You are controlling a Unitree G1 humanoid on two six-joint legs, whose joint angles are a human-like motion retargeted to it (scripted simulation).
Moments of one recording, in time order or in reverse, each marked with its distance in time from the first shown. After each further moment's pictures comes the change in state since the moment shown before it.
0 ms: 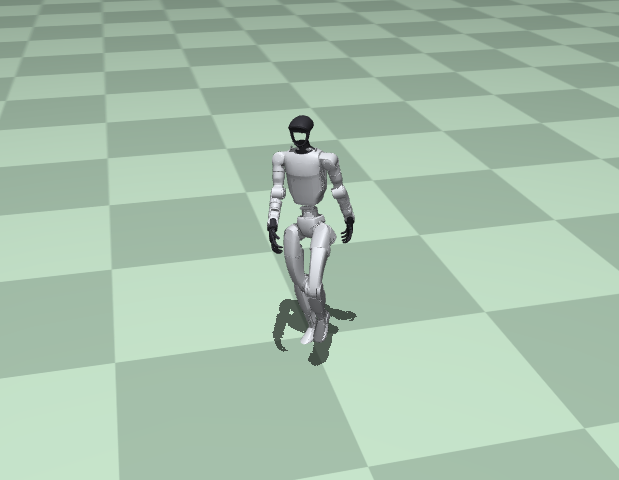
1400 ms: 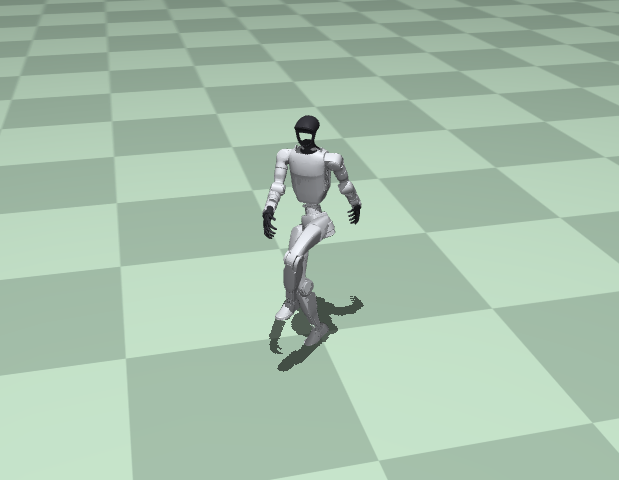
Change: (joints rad) left arm 0.182 0.044 0.075 0.045 0.124 0.081 0.003; right arm -0.250 -0.060 -0.061 -0.178 -0.038 -0.020 -0.015; waist 0.247 -0.202 0.192; left_leg -0.476 0.106 0.212 0.205 -0.163 0.225; right_leg -0.186 -0.112 0.201 0.296 -0.074 -0.062
